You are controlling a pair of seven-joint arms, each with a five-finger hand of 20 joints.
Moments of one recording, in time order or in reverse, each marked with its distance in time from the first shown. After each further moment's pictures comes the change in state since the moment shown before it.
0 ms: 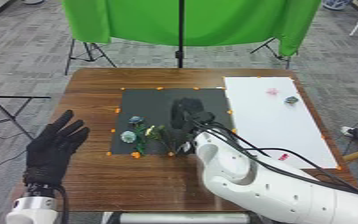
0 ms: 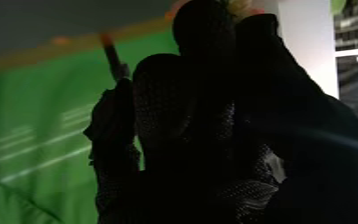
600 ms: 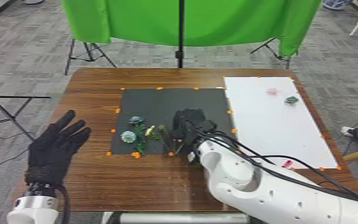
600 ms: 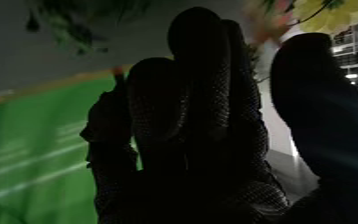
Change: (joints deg) left arm -0.5 -1.3 -0.3 0.2 1.1 -0.9 -1.7; right arm -2.5 1.8 0.4 -0.2 -0.6 -2.6 -2.2
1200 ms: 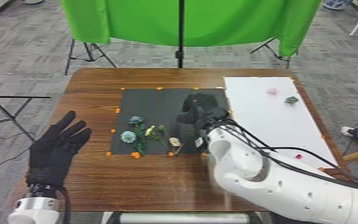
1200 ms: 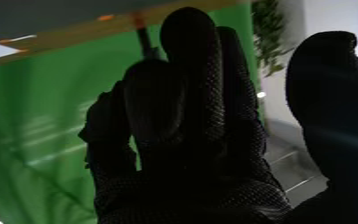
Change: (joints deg) left arm 0.3 0.1 0.6 0.0 0.0 0.0 1.1; right arm 4.4 3.4 0.3 -1.9 3.3 5.2 4.5
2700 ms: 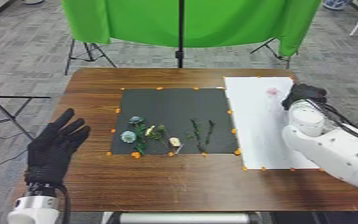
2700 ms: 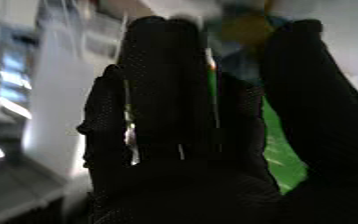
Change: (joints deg) left arm -0.6 0.4 0.1 0.1 -0.4 0.0 1.0; right arm 4.3 10.8 8.2 25.9 1.4 -20.3 10.0
